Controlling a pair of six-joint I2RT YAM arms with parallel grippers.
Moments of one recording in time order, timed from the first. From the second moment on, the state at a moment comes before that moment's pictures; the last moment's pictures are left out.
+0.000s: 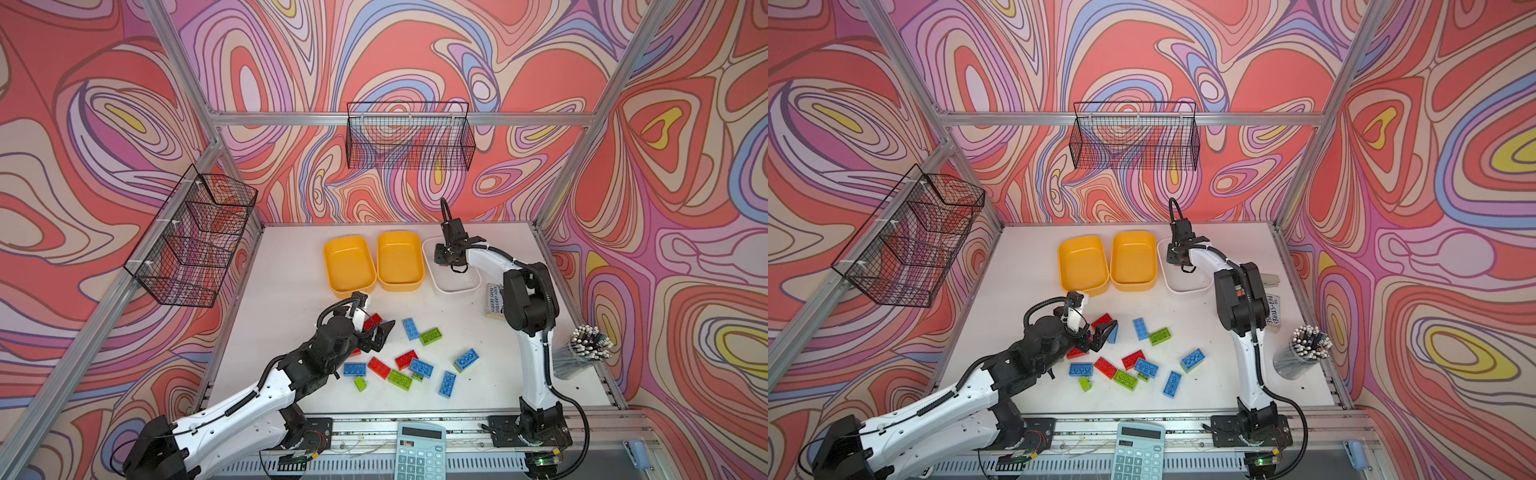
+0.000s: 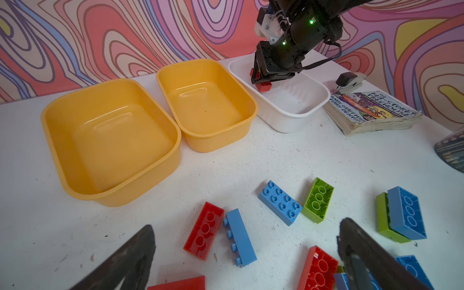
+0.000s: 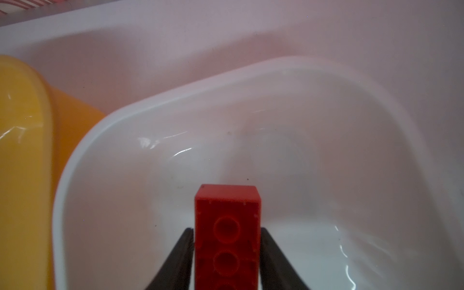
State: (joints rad) left arm -0.82 0.86 0.47 -0.01 -0.28 -0.22; right arm 0.29 2.24 1.76 -0.48 0.09 0.37
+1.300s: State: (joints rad) left arm -0.83 0.88 0.32 0.16 -0.17 -0.31; right arm 0.73 0.99 0.65 -0.71 0.19 0.99
